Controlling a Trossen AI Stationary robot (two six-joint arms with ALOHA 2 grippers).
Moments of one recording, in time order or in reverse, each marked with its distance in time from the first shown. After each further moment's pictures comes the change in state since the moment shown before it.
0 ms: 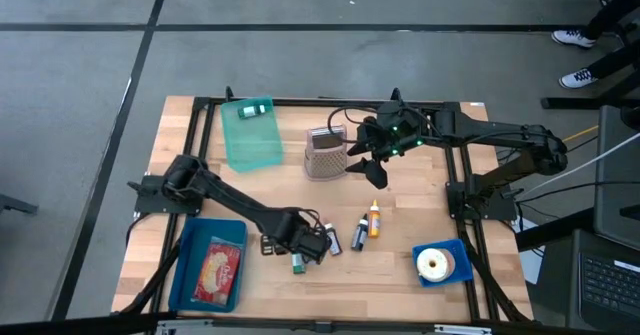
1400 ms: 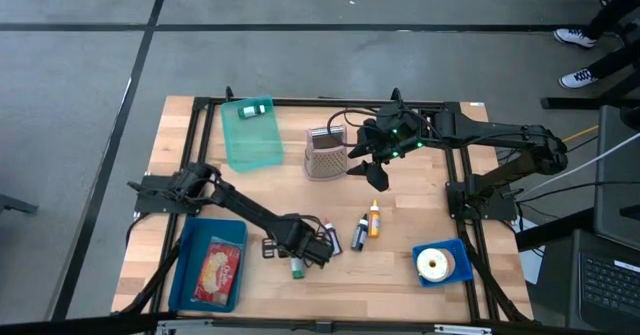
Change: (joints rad) left arm -0.006 0.119 0.001 0.017 0.037 0.003; right arm 0.013 0.000 0.000 -0.018 0.003 -0.004
